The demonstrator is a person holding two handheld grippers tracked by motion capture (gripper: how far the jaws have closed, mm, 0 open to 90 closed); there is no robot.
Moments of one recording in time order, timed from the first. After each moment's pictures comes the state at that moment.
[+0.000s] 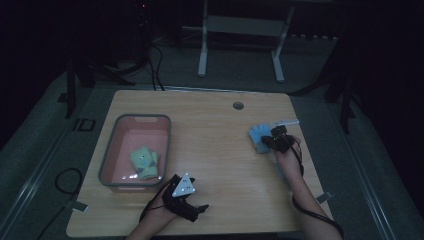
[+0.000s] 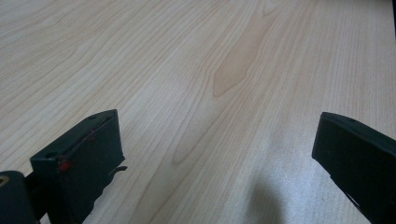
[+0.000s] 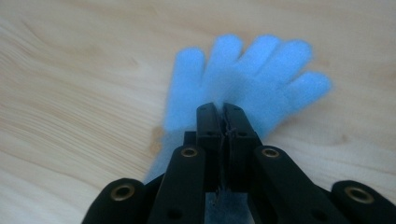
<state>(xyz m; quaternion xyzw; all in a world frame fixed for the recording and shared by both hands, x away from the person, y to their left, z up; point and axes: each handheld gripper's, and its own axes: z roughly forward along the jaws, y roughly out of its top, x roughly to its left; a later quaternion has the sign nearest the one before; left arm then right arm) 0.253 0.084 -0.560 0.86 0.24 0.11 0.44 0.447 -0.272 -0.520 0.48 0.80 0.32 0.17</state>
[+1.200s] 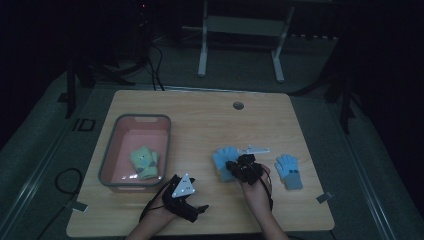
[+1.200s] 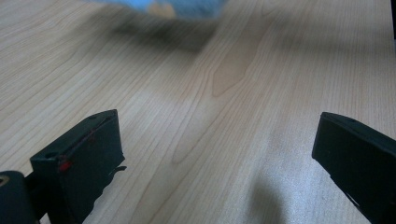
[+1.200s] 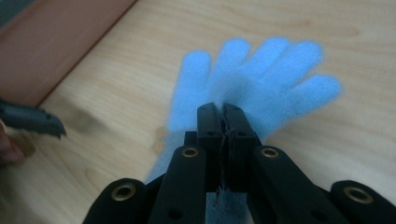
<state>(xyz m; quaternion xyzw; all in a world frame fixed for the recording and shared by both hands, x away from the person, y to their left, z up) 0.252 0.084 -0.560 0.86 0.24 0.11 0.44 0.325 -0.157 -0.510 0.46 0.79 0.38 0.11</state>
